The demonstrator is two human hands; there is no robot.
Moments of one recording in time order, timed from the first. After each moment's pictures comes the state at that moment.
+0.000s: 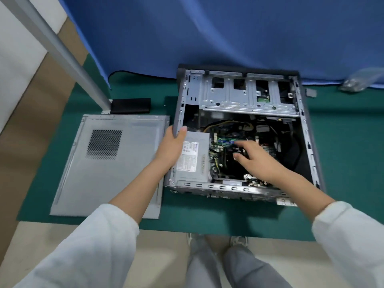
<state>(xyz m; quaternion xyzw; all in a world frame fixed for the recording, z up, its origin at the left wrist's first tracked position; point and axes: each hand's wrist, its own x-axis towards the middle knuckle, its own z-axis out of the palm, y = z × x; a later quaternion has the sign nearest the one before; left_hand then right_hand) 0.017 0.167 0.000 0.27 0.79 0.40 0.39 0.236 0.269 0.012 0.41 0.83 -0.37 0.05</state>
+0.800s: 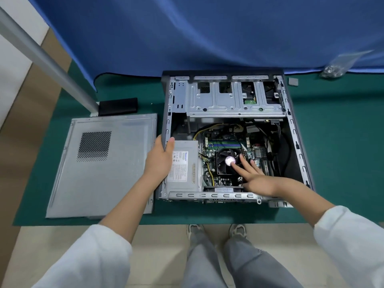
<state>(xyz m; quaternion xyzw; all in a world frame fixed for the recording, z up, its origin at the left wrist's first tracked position) 0.047 0.138 -0.006 0.29 0.84 0.30 0.34 0.306 0.245 -0.021 0.39 0.71 -0.51 0.29</state>
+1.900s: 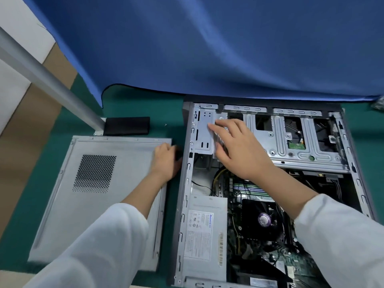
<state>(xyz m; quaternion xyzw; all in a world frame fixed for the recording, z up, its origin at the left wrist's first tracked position) -0.064 0.232 -0.091 0.38 0.86 0.18 0.28 0.122 0.344 -0.011 0.26 0.95 -0.13 -0.11</state>
